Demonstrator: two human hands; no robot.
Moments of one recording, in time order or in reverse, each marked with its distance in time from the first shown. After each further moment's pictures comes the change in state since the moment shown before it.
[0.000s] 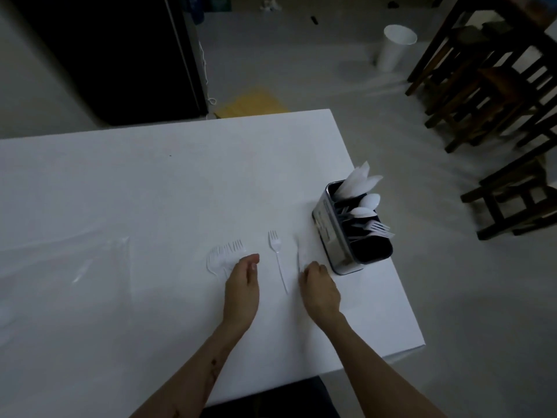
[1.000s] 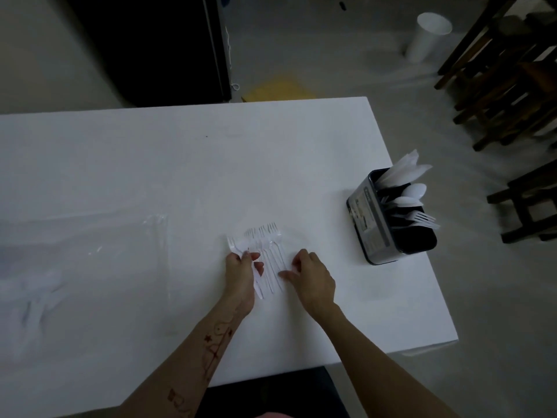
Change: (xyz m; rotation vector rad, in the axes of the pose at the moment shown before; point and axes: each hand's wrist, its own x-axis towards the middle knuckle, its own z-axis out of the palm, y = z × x) left_hand 0.026 -0.039 -0.054 -0.647 0.081 -0.567; right_hand -0.024 -0.057 0.047 0.066 -0.050 -0.153
